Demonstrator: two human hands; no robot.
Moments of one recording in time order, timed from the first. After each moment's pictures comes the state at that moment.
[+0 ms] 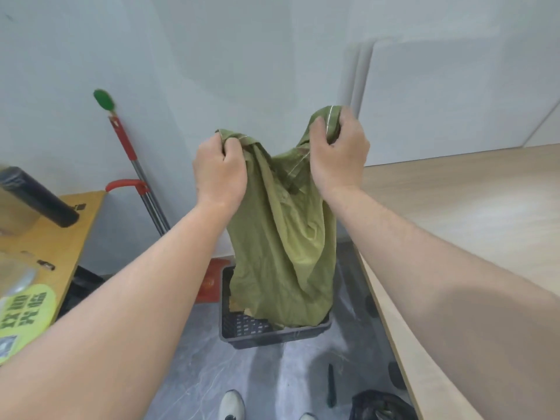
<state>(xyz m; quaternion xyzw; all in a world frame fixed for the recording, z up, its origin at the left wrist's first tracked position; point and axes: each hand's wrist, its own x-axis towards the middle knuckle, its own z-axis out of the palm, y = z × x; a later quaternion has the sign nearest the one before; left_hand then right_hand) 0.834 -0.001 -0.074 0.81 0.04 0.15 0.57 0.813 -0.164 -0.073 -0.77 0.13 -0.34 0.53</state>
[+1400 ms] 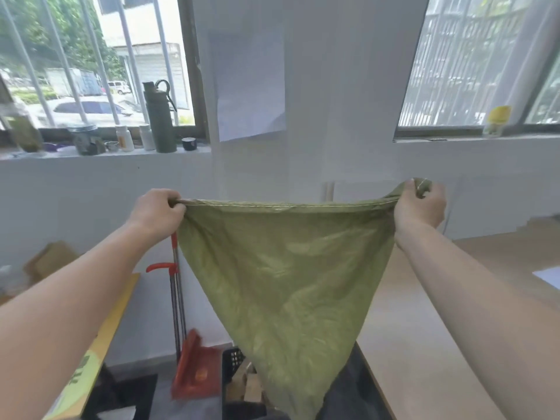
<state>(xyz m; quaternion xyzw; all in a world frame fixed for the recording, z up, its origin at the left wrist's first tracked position) 0.701 0.223 0.138 0.94 -0.06 0.14 0.32 0.609 -0.189 0.131 -0.61 0.35 -0.48 0.52</state>
